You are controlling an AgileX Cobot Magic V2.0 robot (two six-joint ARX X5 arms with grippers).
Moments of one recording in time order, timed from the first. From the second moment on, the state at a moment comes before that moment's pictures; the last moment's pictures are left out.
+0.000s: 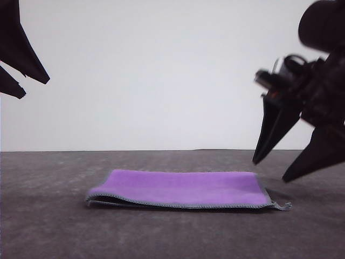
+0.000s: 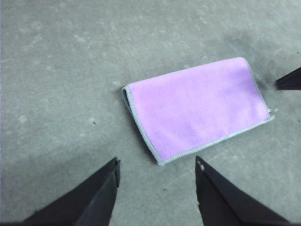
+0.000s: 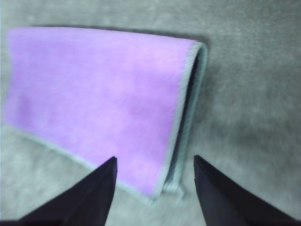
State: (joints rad) left_arx -0.35 0.83 0.68 -0.52 0.29 -0.09; right_arx 0.33 1.40 0.72 -0.34 -0.45 0.42
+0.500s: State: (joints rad) left_arx -0.35 0.83 0.68 -0.51 0.29 -0.09; right_arx 0.33 1.59 0.74 -0.21 -0.64 0.42
